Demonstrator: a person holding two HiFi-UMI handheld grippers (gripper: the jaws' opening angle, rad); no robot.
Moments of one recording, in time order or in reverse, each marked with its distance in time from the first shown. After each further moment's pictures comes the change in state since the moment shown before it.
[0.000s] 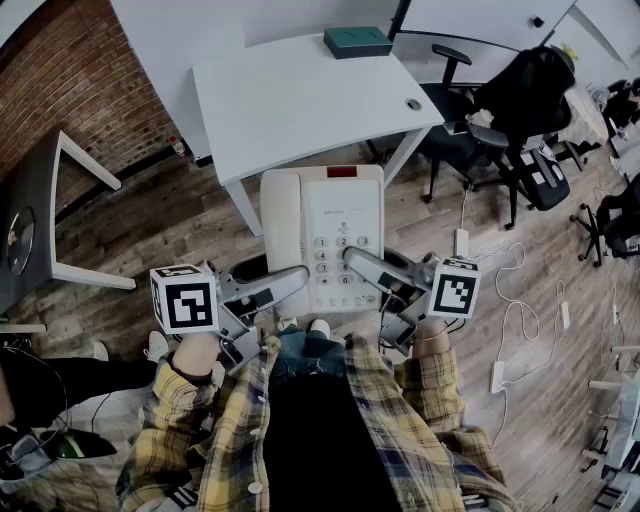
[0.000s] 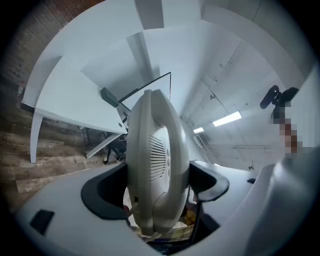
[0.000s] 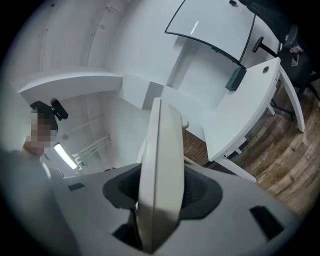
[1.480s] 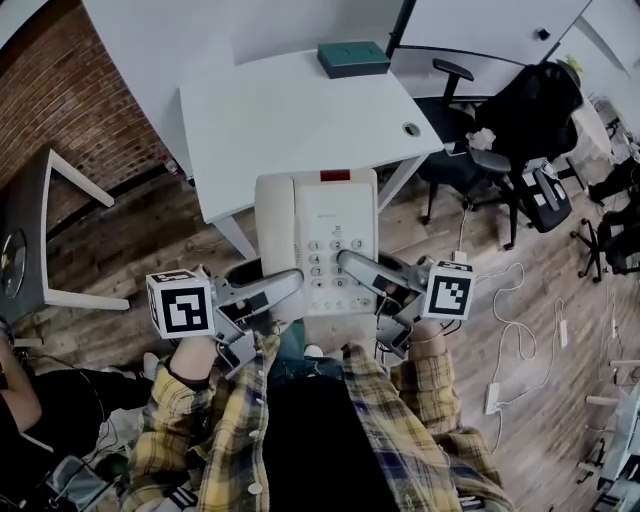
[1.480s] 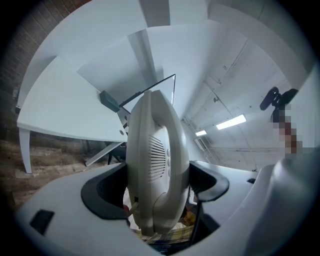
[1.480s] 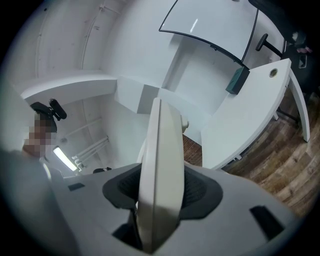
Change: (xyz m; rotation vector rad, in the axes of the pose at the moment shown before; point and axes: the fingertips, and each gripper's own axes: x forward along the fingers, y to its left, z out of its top) left arm 0.059 0.046 0.074 -0.005 -0.027 0.006; right arm 0.024 -0.062 0.083 0.004 0.017 0.010
